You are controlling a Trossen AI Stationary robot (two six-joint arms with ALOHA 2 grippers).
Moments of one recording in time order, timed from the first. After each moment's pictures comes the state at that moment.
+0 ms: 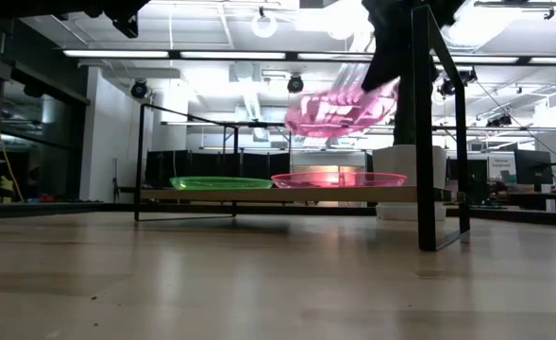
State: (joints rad) left arm -0.07 0.56 0.37 0.30 -0.01 0.08; right arm -0.11 1.21 1.05 -0.62 0.27 0.60
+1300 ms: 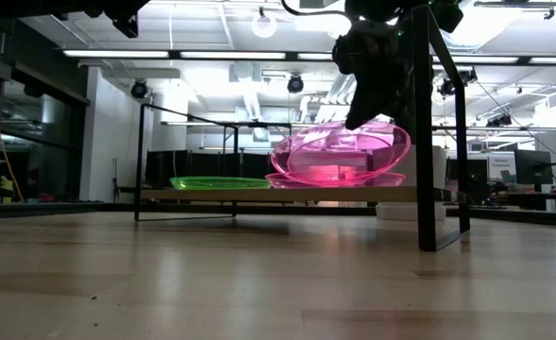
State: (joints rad) left arm -0.07 0.56 0.37 0.30 -0.01 0.08; right arm -0.17 1.44 1.05 -0.55 -0.12 0.39
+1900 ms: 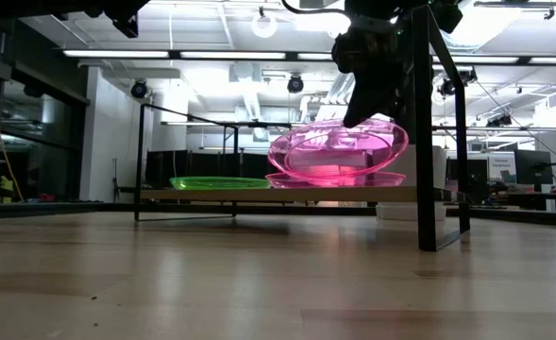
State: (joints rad) left arm -0.07 0.56 0.37 0.30 -0.01 0.08; right arm -0.17 1.44 1.05 -0.53 -0.14 0.39
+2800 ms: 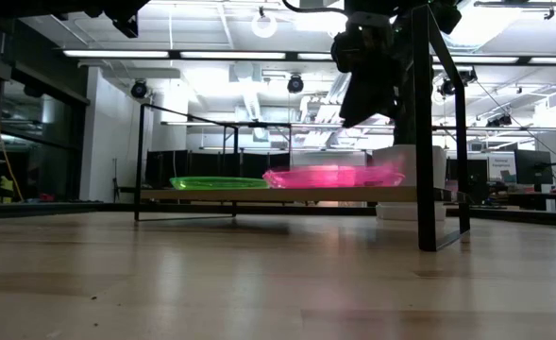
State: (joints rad) left arm -0.07 0.56 0.37 0.30 -0.01 0.08; right arm -0.17 1.44 1.05 -0.51 -0.17 0.44
